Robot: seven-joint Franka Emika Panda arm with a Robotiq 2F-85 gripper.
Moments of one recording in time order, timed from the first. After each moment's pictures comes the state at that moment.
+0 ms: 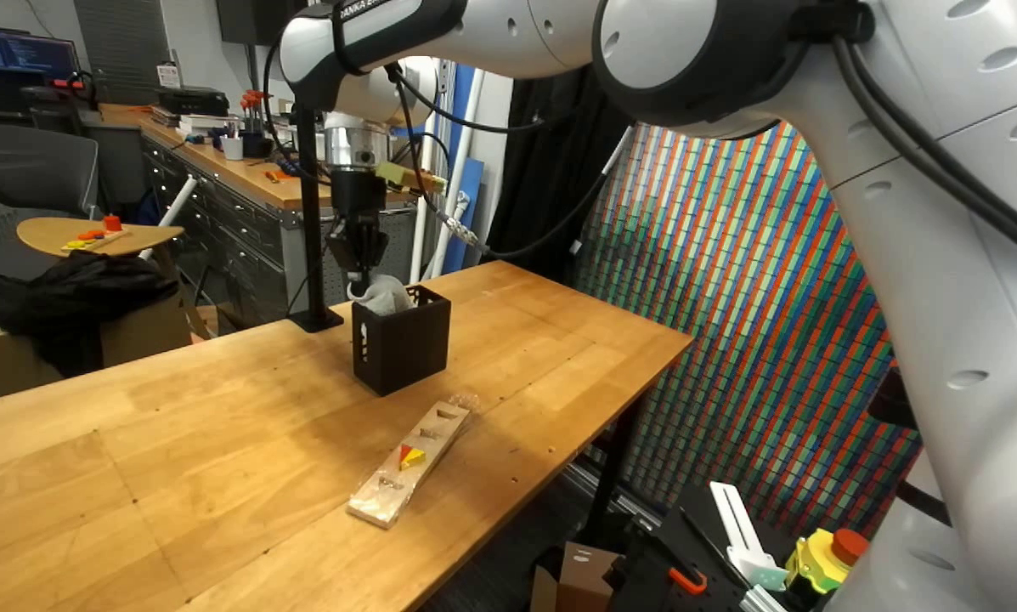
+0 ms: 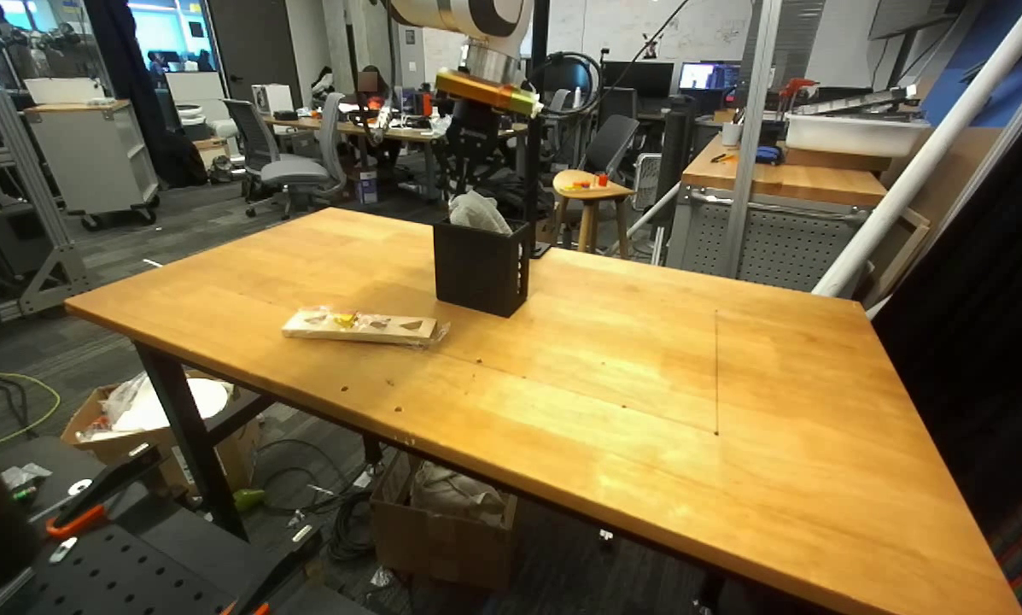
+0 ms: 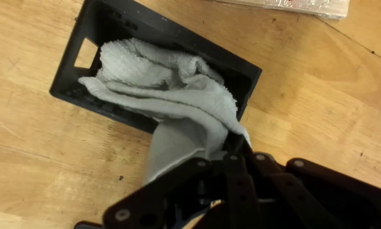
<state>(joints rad) -0.07 0.71 0.06 -1.20 0.08 1.68 -0.47</state>
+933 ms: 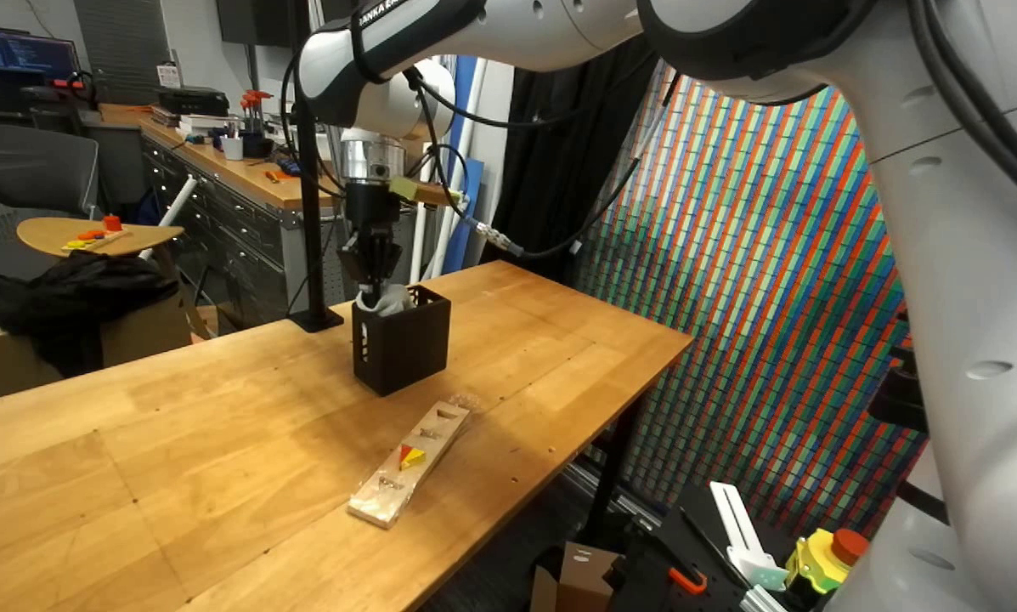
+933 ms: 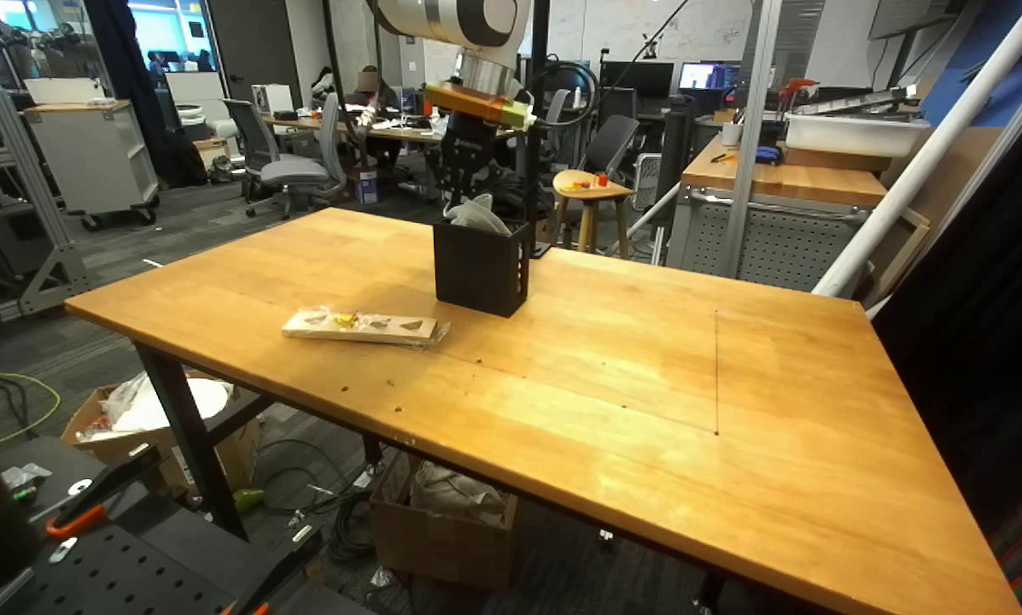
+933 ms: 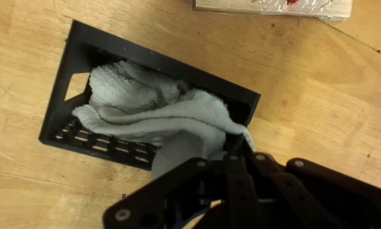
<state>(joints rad) -0.08 0.59 0.06 -1.42 0.10 1.82 -0.45</state>
